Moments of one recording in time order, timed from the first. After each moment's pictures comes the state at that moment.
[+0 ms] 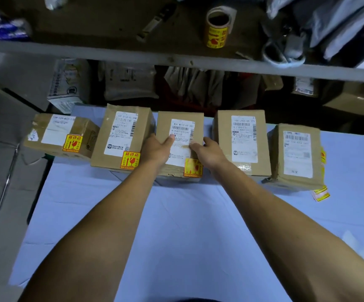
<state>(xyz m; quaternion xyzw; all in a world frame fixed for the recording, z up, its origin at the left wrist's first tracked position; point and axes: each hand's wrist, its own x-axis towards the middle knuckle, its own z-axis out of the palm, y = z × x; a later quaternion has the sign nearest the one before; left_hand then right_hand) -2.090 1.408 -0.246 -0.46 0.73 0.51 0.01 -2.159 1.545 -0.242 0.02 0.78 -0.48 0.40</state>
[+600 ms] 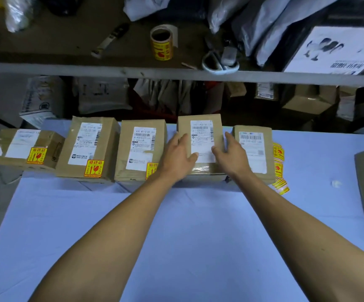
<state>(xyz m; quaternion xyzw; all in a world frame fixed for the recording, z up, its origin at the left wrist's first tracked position) -2.138 1.542 -0.222 -0.18 0.93 0.32 0.07 -2.202 1.692 -0.208 -0.05 0.91 -0.36 0.20</state>
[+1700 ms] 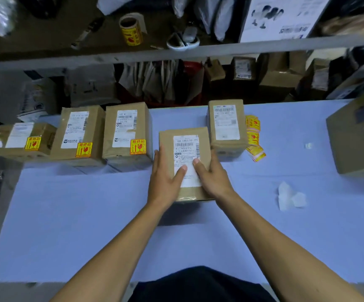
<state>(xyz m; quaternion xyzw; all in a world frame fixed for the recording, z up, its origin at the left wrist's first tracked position) -2.009 1.634 -0.217 -0.28 0.85 0.45 -0.01 -2.069 1.767 -0.209 0.01 0.79 -0.55 0.26</state>
